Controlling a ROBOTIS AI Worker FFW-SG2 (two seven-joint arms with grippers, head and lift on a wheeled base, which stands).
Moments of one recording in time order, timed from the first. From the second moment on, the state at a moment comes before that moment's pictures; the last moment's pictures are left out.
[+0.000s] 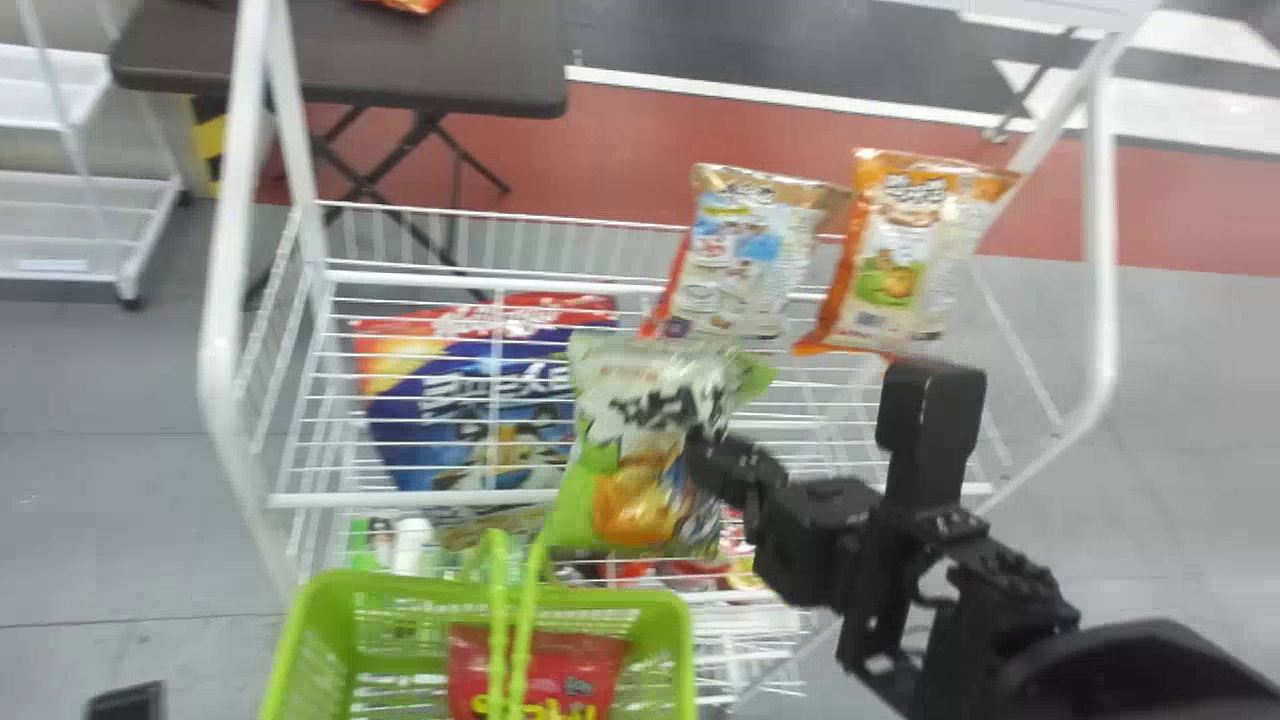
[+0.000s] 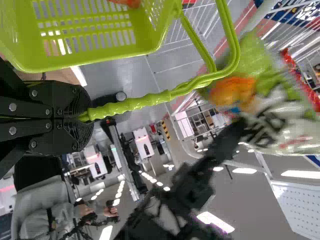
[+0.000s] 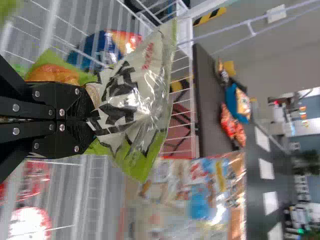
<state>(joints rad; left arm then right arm) 0.65 0.12 0.00 -2.03 0.59 0.90 -0.92 0.54 -0.06 -0.12 -2.53 -0.23 1.07 0.26</state>
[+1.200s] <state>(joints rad) 0.67 0.09 0.00 -2.05 0.57 0.90 -0.92 0.47 0.00 0.00 -2.26 -0.33 1.45 0.31</state>
